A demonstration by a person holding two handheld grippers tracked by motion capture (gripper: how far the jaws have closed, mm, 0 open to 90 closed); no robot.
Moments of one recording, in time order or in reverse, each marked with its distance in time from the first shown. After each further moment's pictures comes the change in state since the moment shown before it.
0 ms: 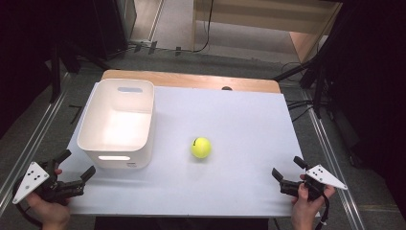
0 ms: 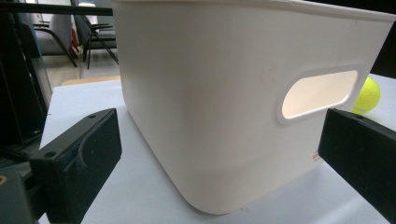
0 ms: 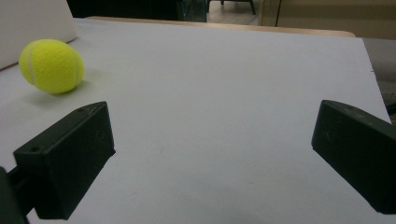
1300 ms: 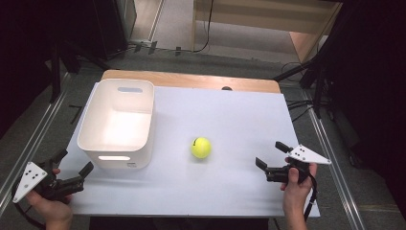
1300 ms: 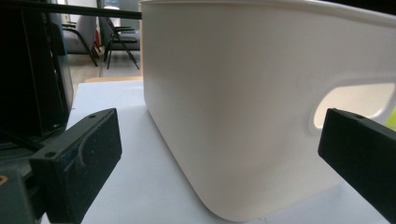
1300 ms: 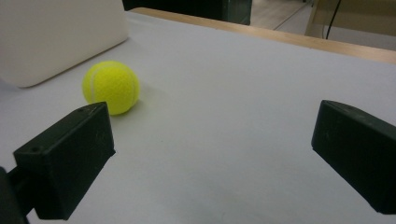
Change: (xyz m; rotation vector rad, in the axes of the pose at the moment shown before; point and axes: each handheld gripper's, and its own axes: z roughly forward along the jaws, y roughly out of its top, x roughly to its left) left arm 0.001 -0.003 0.002 -0.023 0.073 -0.026; right arm 0.033 0.060 0.036 0.091 0.165 -0.081
